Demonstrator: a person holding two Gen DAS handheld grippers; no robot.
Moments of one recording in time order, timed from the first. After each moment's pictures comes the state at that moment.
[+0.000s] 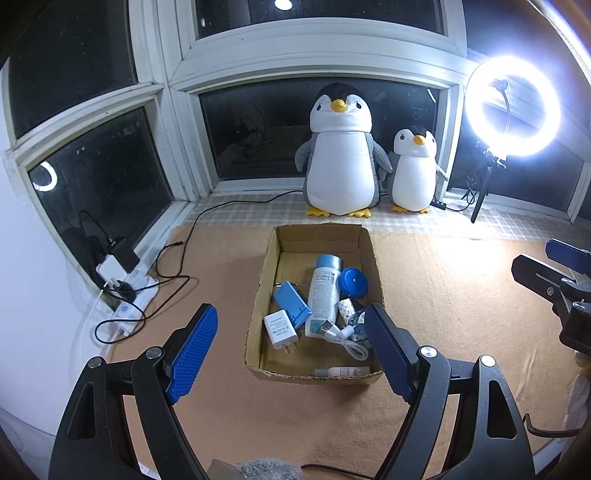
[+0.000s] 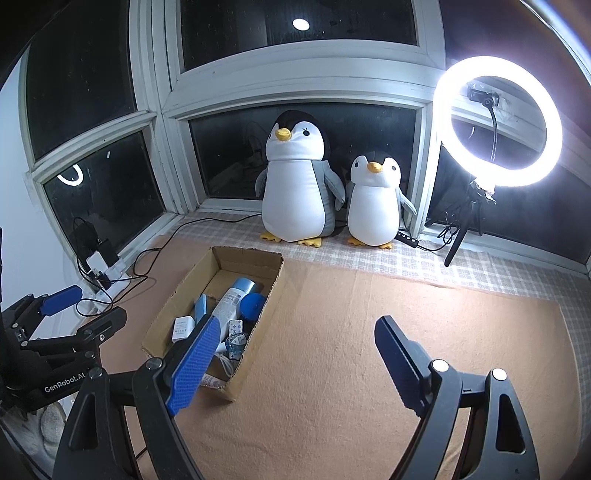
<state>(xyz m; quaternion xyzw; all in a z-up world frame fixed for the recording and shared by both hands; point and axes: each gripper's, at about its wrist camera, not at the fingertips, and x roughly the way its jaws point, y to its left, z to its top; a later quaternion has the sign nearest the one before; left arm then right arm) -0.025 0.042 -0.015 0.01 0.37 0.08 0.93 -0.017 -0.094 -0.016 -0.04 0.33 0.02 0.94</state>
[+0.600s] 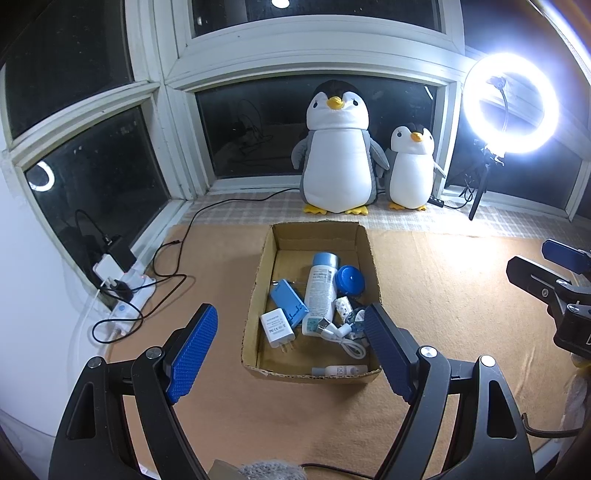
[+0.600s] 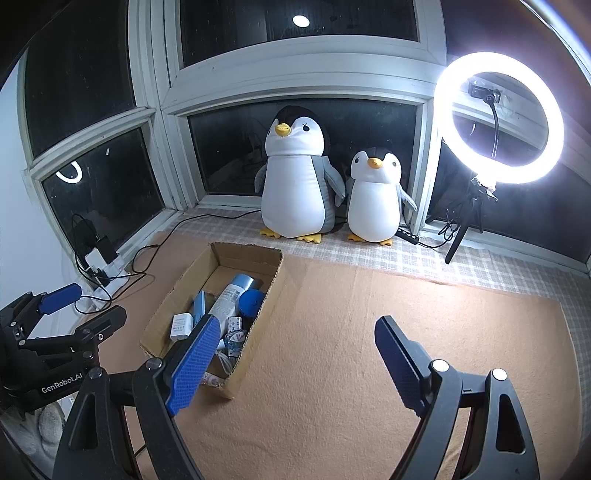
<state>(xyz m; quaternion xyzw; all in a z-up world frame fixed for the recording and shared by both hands) -0.023 0.041 -0.017 0.01 0.37 0.08 0.92 -0.015 -0.093 -0.021 -0.04 0.34 0.02 0.94</state>
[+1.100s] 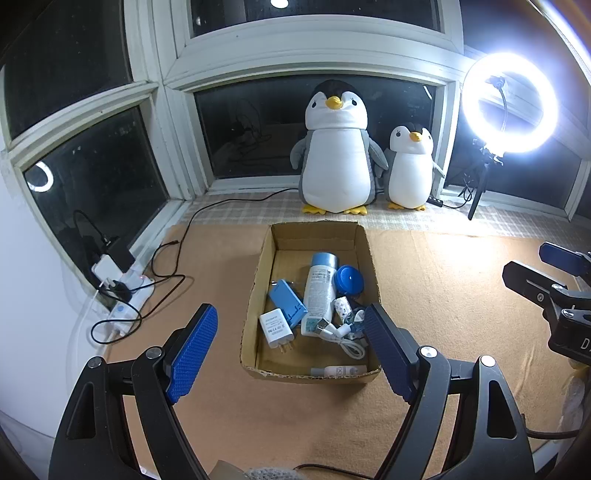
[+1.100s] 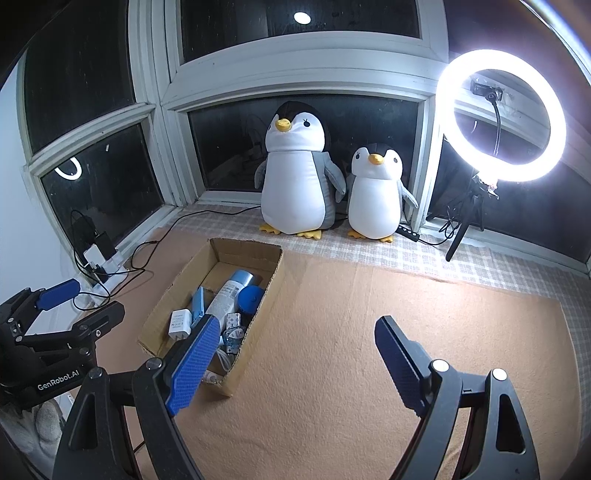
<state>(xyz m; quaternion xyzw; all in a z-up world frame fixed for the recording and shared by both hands) -0.022 0.036 -0.018 0.02 0.37 0.08 0.92 -0.015 -0.094 -0.026 -0.04 0.34 0.02 0.94</state>
